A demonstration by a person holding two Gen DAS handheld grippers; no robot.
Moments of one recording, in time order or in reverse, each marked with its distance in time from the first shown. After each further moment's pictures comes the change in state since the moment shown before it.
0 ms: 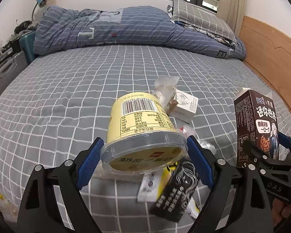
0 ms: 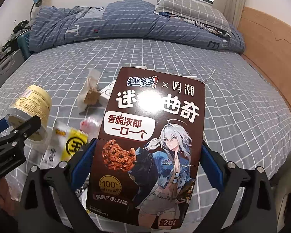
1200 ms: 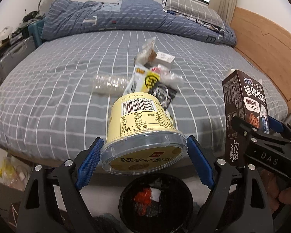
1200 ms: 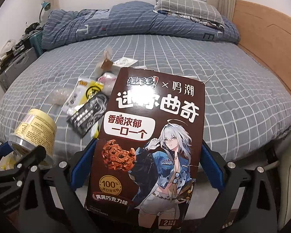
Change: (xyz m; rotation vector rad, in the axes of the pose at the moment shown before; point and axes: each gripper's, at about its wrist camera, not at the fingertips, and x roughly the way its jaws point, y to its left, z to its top) left arm -0.107 -0.027 -0.141 -0.010 0.067 -0.008; right arm -0.085 -0.017 -0.122 0.030 -0.010 0.058
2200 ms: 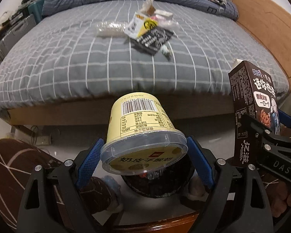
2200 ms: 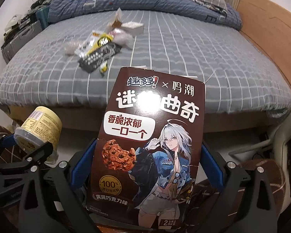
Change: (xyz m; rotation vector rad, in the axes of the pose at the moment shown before) left arm -0.018 -0.007 -0.102 0.004 0.215 0.017; right arm -0.035 0.001 -0.101 -0.059 0.175 -0.016
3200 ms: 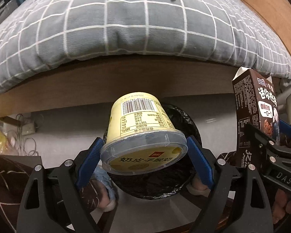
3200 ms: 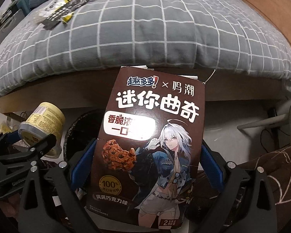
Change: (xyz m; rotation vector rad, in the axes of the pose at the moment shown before) left arm 0.120 -0.010 -0.007 0.019 0.194 -0.041; right arm 0.105 -0.020 -0.028 0.076 0.207 -0.001
